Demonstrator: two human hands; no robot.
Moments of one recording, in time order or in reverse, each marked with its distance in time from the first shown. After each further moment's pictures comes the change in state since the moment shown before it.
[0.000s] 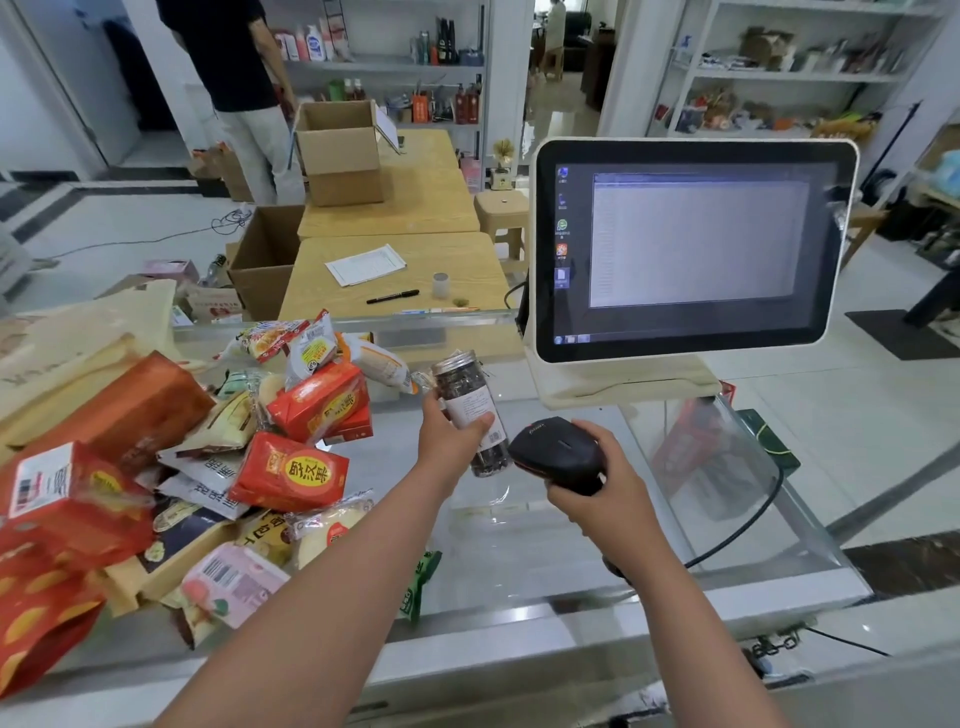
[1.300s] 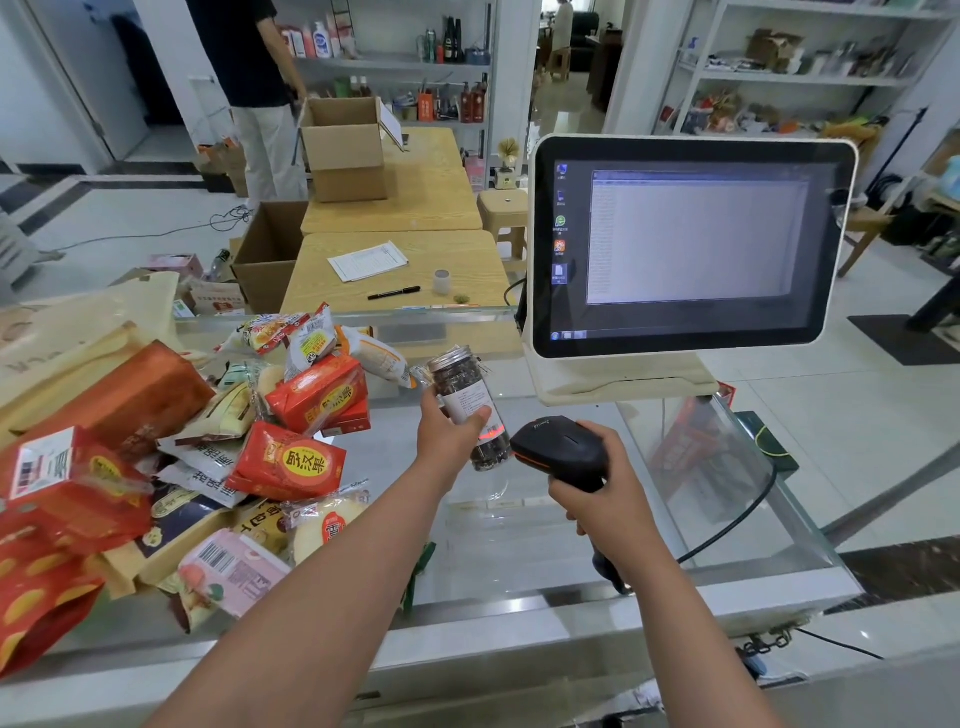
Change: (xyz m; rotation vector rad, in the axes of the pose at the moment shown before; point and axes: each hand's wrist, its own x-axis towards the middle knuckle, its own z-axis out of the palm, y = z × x) left_hand -0.009 0.002 0.004 0.010 0.038 -0.017; right_hand -0.008 -0.001 -0.005 0.083 -0.007 0.031
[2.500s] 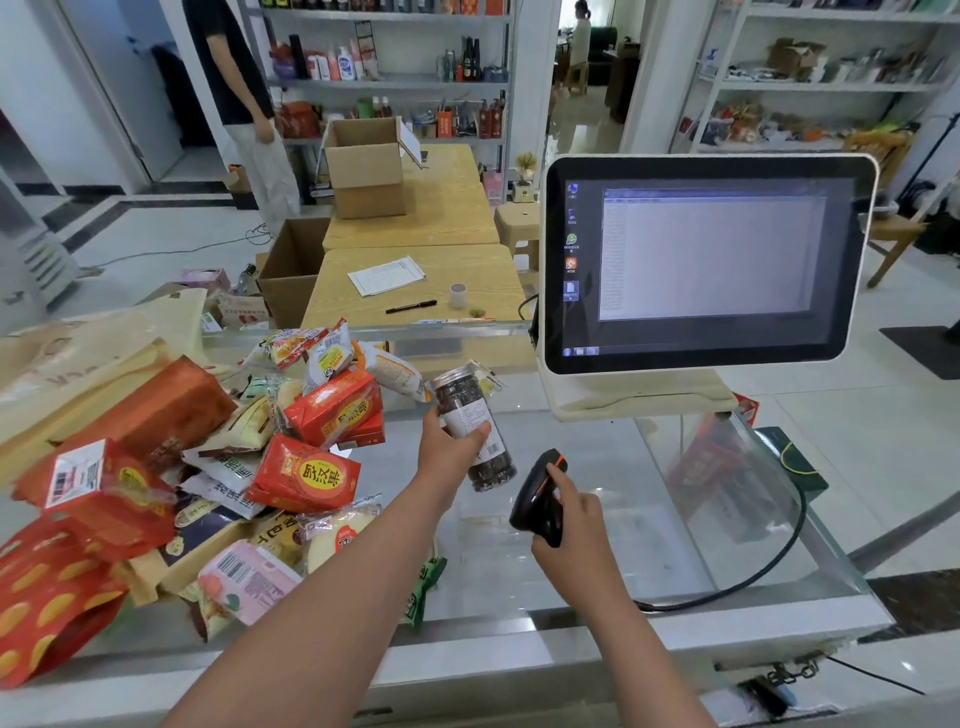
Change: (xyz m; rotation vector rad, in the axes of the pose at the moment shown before) left_hand 0.009 -0.007 -0.012 -0.083 -0.001 -0.023; right_hand 0.008 0.048 0.033 -0.464 -0.109 0.061
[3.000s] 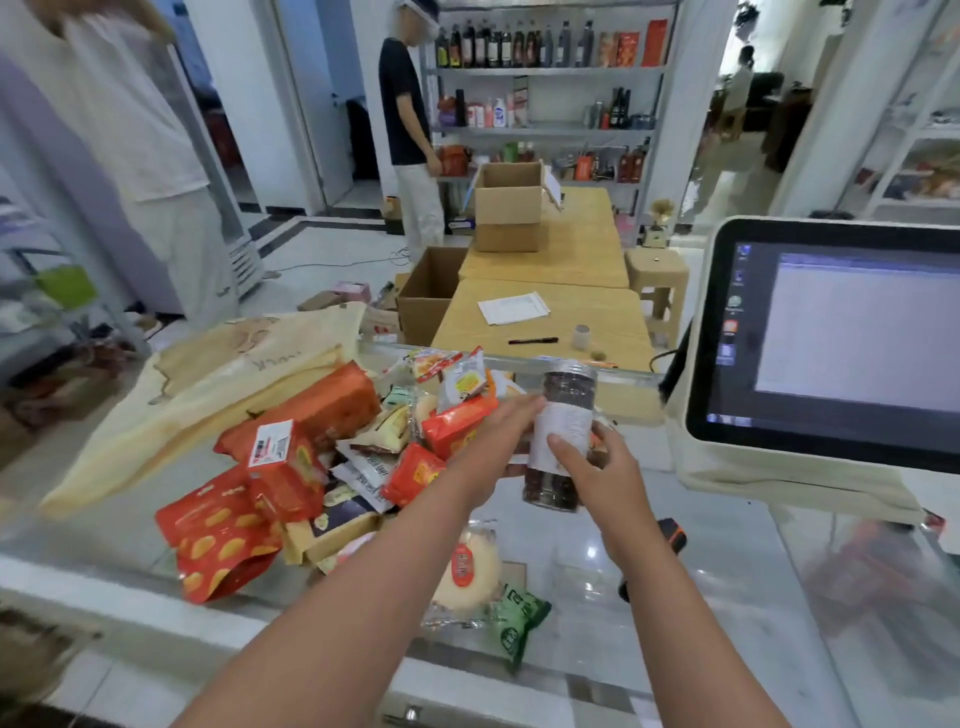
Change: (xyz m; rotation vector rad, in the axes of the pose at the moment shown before) left_hand -0.030 0.080 -0.078 0.025 -0.155 0.048; right_hand 0.055 -0.127 0.027 0.532 -0.071 -0.087
